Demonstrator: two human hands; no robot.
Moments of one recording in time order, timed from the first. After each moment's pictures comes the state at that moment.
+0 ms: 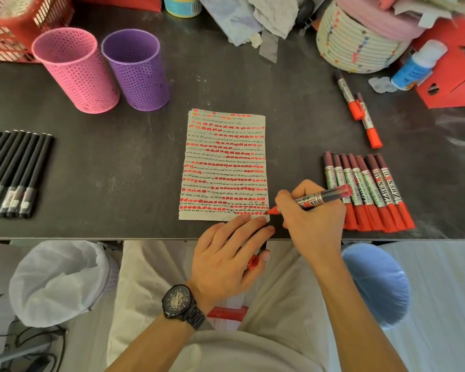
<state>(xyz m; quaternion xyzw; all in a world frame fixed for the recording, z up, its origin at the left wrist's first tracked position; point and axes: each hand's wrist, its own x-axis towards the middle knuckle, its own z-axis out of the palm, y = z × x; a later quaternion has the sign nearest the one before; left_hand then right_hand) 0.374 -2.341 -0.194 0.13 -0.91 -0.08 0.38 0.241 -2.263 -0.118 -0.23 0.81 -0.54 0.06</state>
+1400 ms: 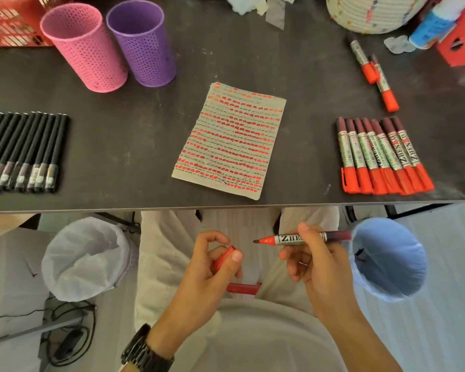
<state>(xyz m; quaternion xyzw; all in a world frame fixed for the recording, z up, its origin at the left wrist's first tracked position) 0.471 -2.320 -0.165 0.30 -0.64 -0.70 0.09 0.328 -2.195 -0.136 -0.02 0.66 -0.67 0.33</state>
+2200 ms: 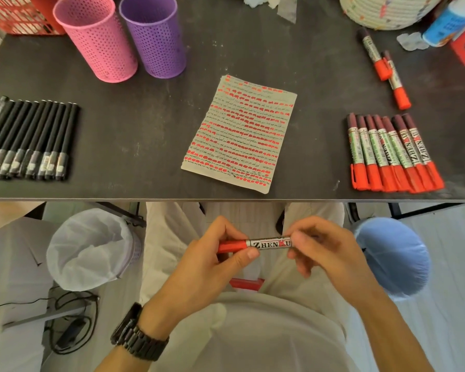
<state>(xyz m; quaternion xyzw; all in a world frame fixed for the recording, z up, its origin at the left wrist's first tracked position) 0.471 -2.340 -0.141 0.25 -0.73 -0.63 0.05 0.304 -2.183 -0.123 -0.23 0.66 -0.58 0.42</state>
